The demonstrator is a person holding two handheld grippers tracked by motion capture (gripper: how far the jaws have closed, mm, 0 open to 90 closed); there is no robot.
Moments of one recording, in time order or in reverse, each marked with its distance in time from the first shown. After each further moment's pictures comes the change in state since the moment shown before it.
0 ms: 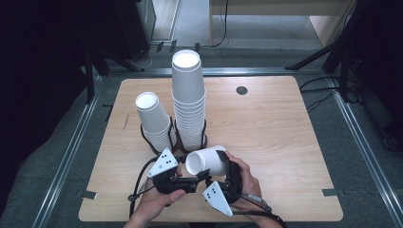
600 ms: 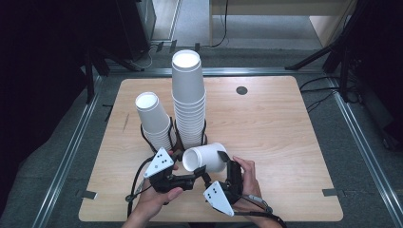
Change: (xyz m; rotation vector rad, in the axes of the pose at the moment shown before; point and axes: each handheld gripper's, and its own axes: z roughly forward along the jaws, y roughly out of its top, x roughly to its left) left arm 0.007 0.000 -0.006 -0.039 0.041 0.002; right arm -0.003 0.003 -0.004 0.007 0.026 0.042
